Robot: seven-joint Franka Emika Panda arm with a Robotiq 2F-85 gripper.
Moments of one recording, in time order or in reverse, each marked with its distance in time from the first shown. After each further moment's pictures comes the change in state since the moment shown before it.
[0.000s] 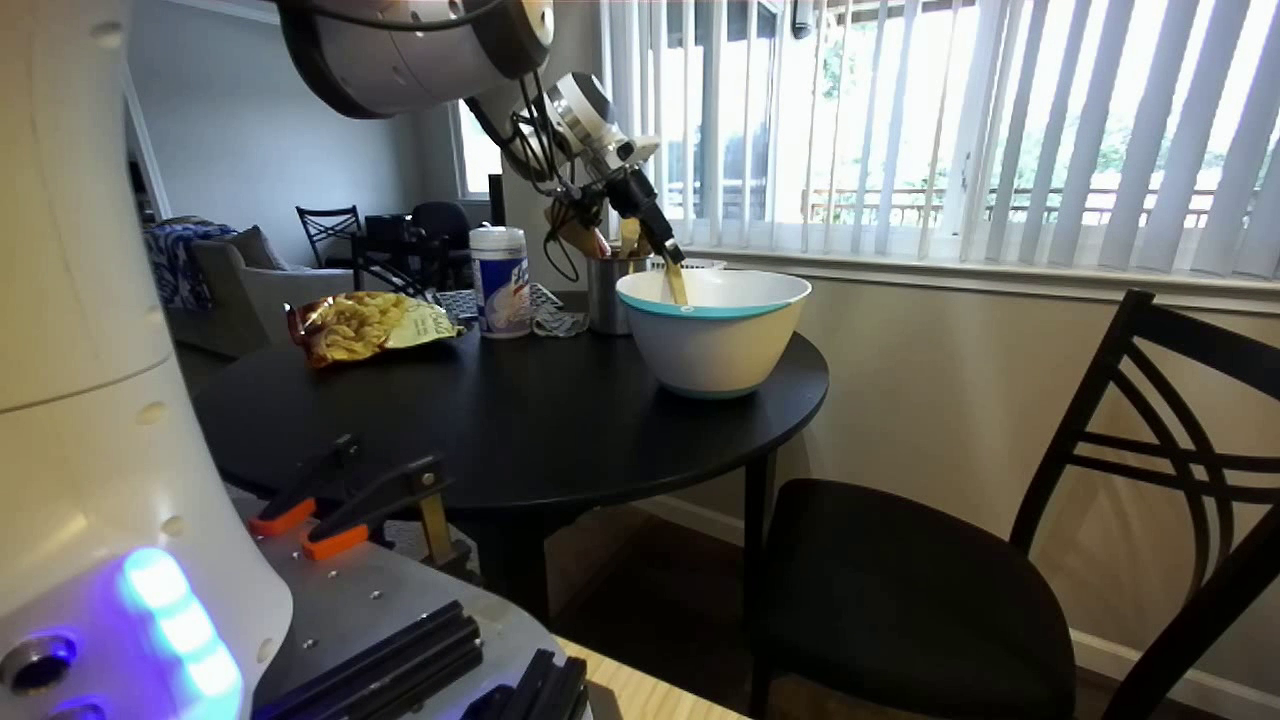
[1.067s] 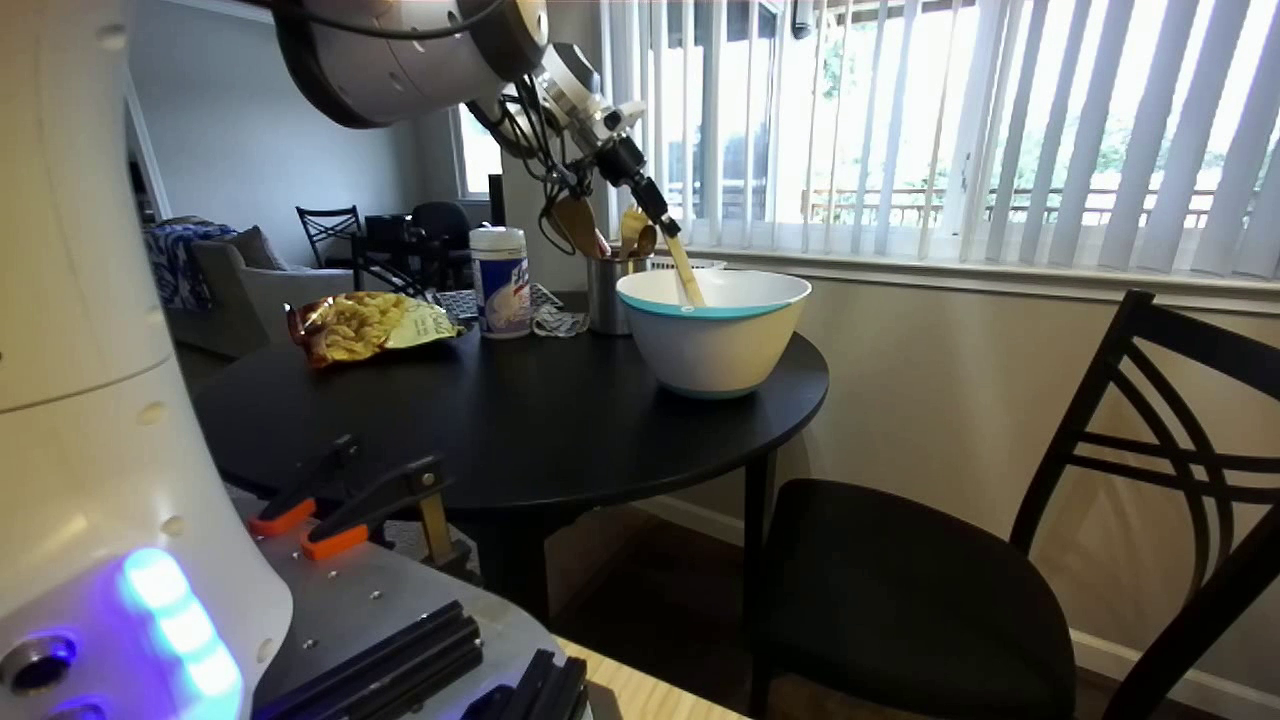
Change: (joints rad) arm 0.027 0.017 -0.047 0.129 -0.007 0.012 0.000
